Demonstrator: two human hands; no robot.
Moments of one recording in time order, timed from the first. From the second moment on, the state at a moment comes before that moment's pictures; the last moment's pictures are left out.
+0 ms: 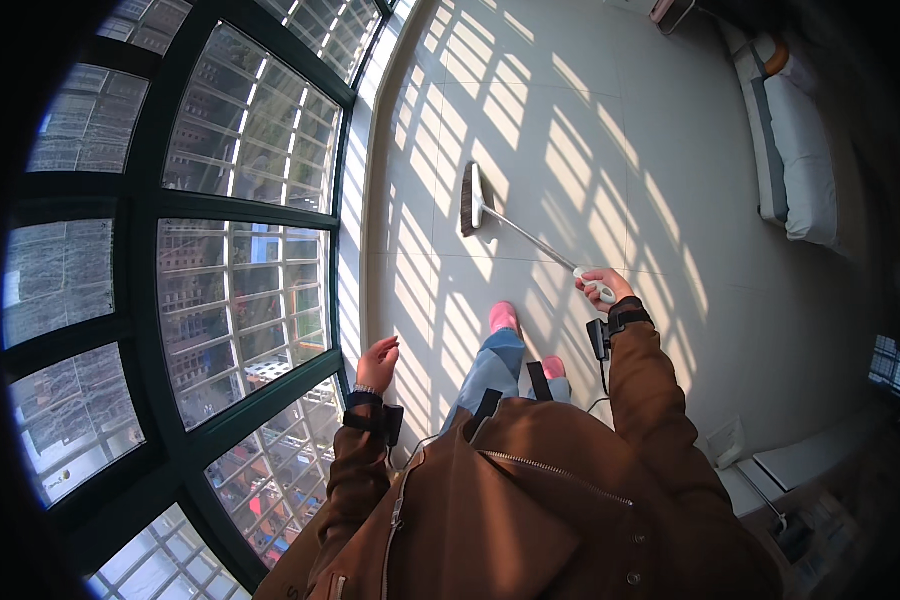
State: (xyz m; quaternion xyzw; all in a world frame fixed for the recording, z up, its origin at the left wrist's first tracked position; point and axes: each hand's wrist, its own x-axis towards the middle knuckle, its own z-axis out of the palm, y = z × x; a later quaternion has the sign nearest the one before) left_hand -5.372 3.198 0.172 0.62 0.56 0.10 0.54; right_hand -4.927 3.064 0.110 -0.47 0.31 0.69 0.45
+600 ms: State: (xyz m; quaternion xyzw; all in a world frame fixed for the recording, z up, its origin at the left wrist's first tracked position) left_hand -5.271 3.263 0.180 0.72 0.45 -0.01 0.53; right_hand -4.927 2.917 0.216 -0.66 0.15 0.56 0.48
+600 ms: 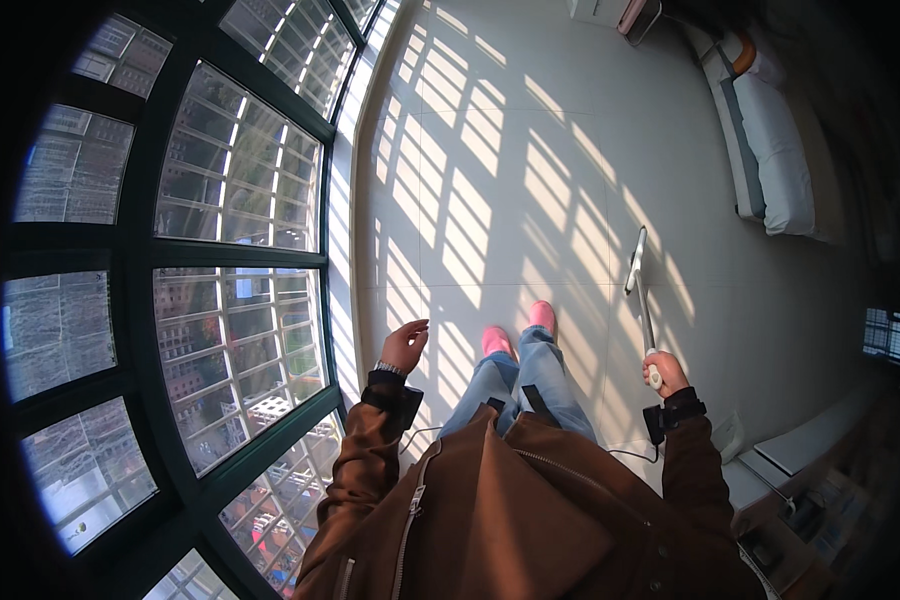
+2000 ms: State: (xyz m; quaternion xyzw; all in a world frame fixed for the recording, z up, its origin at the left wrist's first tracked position) left_hand -5.084 3.326 0.165 0.69 0.47 0.04 0.54; right_hand -4.669 2.952 0.146 -0.27 0.47 0.54 0.65
